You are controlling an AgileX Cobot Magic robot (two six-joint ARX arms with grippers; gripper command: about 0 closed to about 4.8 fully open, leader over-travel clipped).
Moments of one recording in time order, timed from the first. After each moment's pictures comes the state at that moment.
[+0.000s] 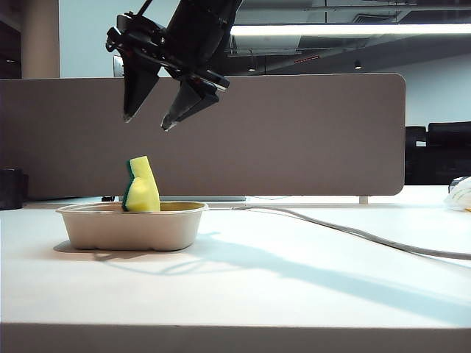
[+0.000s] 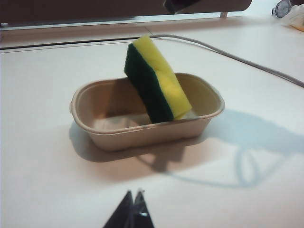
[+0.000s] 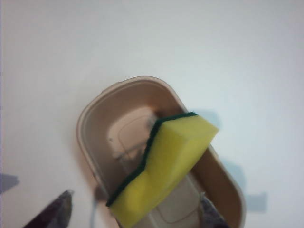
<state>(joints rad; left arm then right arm) -0.32 0.16 0.01 -0.02 0.06 -0.04 0.78 2.08 2.01 -0.74 -0.15 -0.03</state>
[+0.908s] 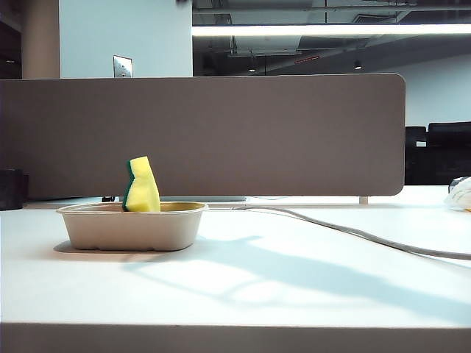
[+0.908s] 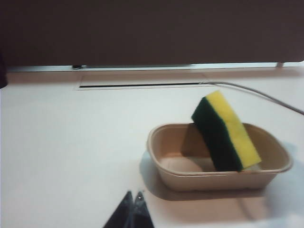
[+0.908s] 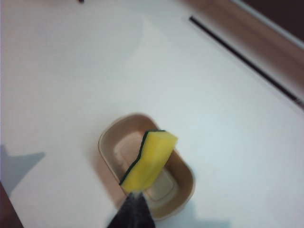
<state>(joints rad) -0.11 0.00 0.01 -0.02 0.07 -0.04 0.79 1.75 2.01 -0.86 -0.04 0.02</state>
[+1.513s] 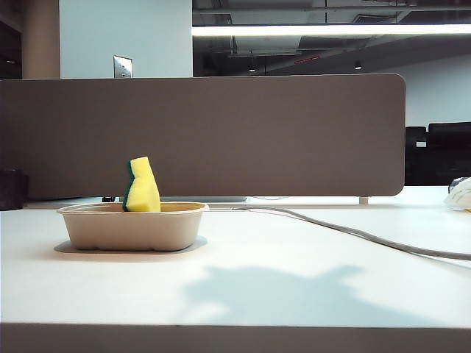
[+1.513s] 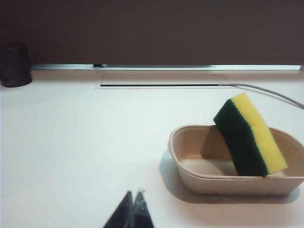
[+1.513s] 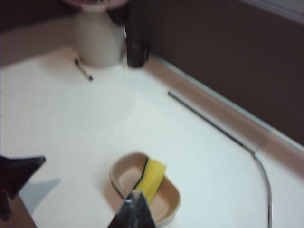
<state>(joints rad) -0.03 0.00 0.01 -0.02 0.07 -0.04 1.05 1.25 1.72 -0.75 0.31 0.05</state>
